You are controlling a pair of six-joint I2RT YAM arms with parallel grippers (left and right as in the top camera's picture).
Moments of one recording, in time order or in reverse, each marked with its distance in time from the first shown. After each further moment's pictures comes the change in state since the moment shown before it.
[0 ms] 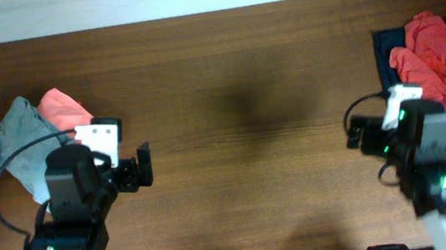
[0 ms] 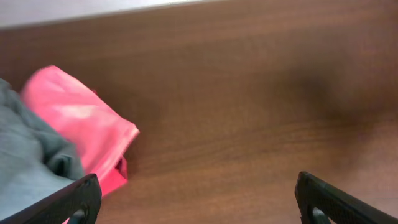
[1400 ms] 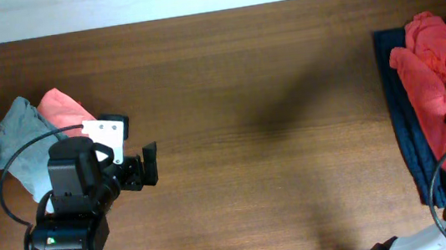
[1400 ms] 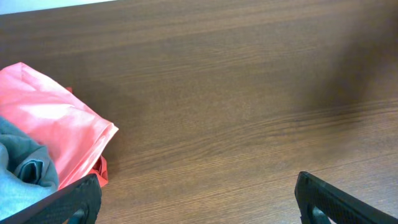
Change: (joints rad) left arm 0.000 0.036 0.016 -0.015 0.071 0.000; right arm -0.663 0.842 0.481 -0.201 -0.205 -0.052
